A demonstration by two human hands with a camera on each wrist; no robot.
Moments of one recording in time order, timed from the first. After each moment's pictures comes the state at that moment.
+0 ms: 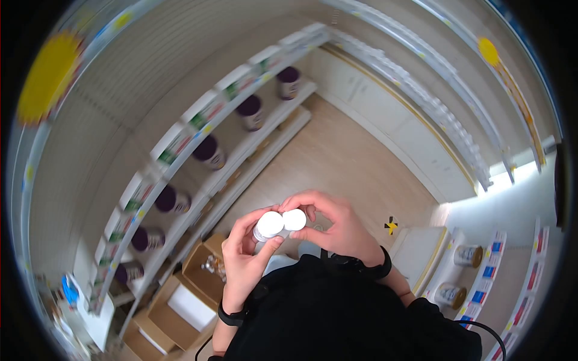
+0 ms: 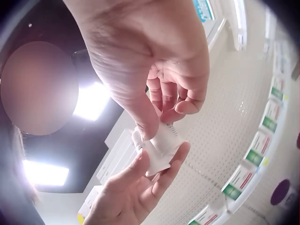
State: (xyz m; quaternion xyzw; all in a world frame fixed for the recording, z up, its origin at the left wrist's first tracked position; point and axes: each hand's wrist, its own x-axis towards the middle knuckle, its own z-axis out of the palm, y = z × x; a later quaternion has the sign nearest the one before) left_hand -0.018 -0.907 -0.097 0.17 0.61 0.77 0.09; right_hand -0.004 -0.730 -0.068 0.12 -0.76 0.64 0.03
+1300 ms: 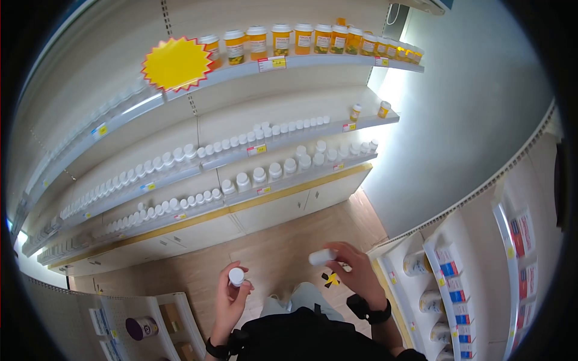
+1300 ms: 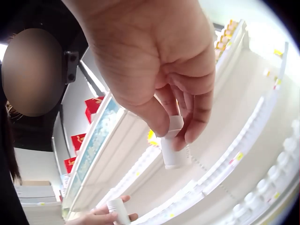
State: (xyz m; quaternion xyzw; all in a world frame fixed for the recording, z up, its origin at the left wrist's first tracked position) left_hand -0.126 -0.131 -0.140 0.41 0.53 0.57 0.48; right_hand 0.129 -0.043 -0.099 -0.45 -0.73 0.37 0.36
